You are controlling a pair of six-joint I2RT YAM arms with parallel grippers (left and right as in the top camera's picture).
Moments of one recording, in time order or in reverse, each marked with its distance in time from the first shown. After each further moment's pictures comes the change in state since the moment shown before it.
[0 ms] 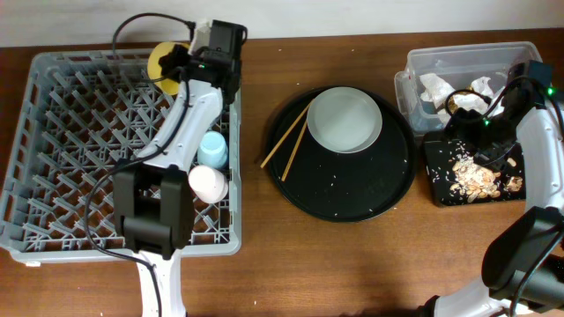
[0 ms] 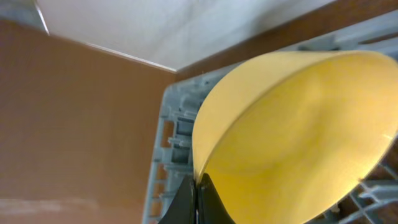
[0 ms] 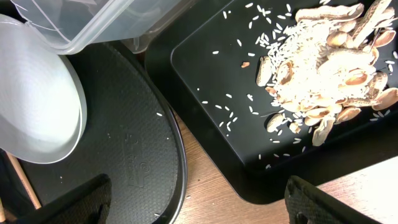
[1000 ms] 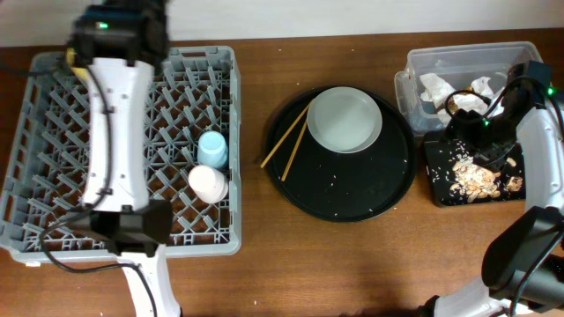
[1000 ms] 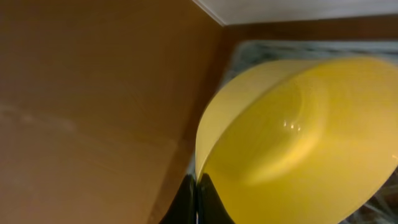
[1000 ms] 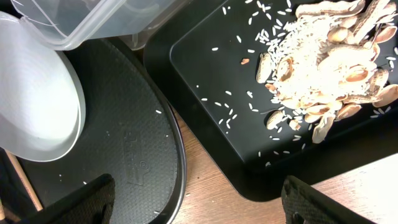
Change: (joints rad) left arm 0.169 -0.015 0.761 -0.978 0.112 -0.413; right arm 0.000 0.000 0.000 -0.009 0.000 -0.001
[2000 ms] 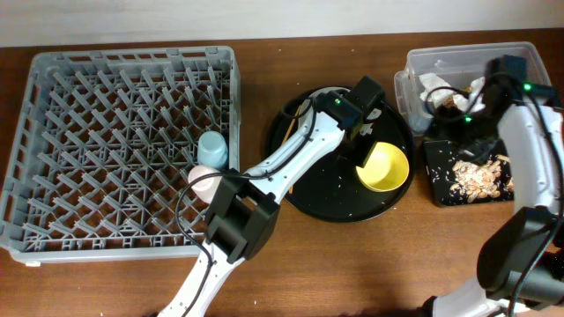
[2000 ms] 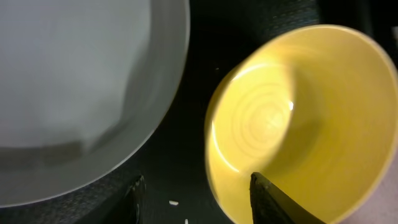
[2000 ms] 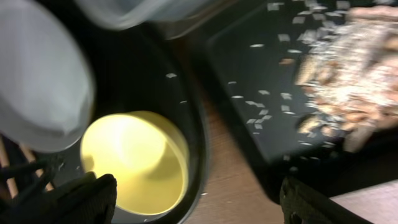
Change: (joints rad) left arm -0.641 0.308 -0.370 0.447 1.166 -0.150; right arm 0.067 0.000 0.000 0.014 -0.008 -0.003
